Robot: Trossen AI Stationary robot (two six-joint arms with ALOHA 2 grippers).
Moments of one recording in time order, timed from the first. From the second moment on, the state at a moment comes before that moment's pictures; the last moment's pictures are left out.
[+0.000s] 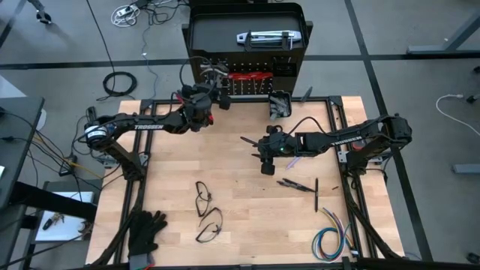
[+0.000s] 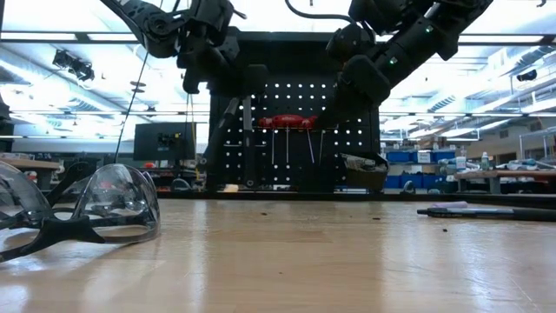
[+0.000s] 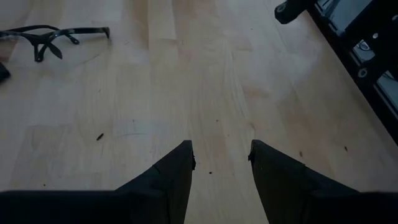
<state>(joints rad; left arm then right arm) 0.41 1.54 0.94 0.43 -0.91 -0.08 -0.05 1.49 0.82 0.02 0.18 -0.06</state>
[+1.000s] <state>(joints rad) 0.40 1.34 0.94 -0.09 -0.65 -0.19 -0.06 1.49 0.74 0.03 0.24 -0.06</state>
